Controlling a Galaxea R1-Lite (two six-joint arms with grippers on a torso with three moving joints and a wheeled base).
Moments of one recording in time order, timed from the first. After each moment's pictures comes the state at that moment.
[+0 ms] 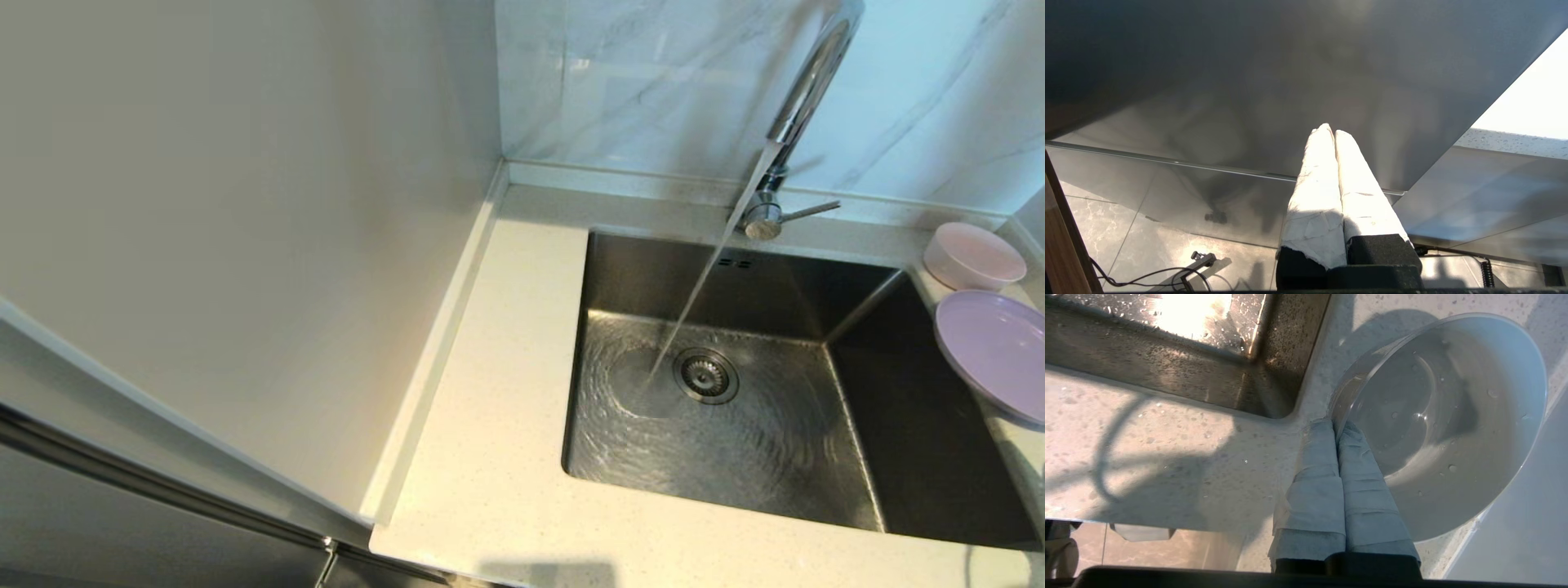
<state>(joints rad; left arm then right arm) 0.00 0.00 0.00 0.00 0.00 0.00 -0.80 1.32 -0.71 0.26 0.29 -0.78</state>
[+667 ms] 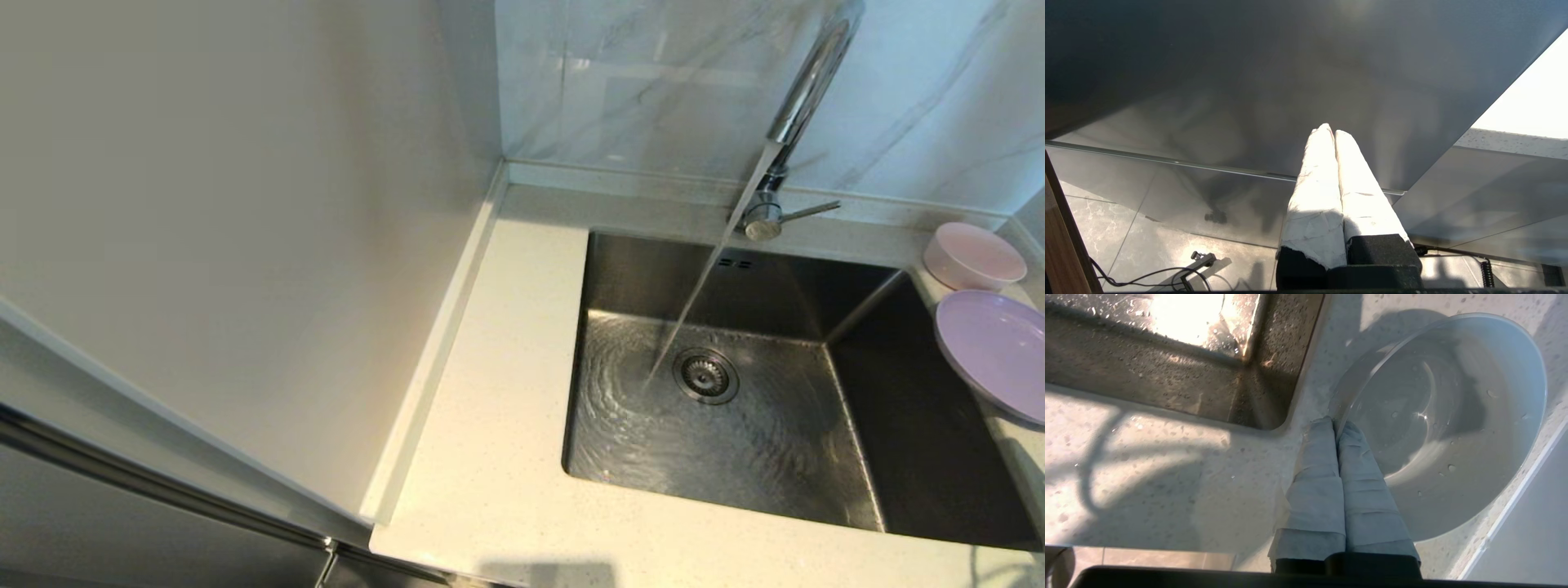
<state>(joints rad) 0.00 0.00 0.00 0.00 0.00 0.00 -0.80 1.39 -0.68 0.16 0.29 -0.77</state>
